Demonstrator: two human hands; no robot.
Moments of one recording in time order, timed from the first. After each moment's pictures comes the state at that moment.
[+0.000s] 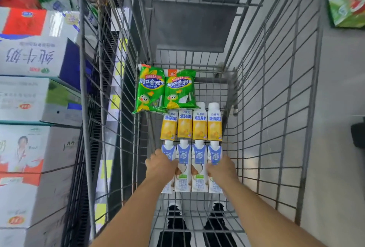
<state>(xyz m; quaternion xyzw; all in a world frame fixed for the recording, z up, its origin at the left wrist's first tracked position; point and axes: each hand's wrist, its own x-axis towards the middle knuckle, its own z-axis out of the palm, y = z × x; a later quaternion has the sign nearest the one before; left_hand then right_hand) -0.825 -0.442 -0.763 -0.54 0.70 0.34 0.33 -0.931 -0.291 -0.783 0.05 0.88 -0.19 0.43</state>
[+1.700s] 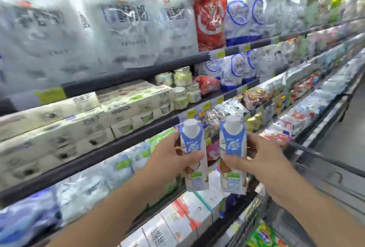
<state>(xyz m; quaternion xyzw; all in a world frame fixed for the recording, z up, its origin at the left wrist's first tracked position) -0.622 -0.411 -0.066 -0.51 0.60 0.44 -0.44 -0.845 -0.409 -0.078 -0.60 0.49 -0.47 0.43</state>
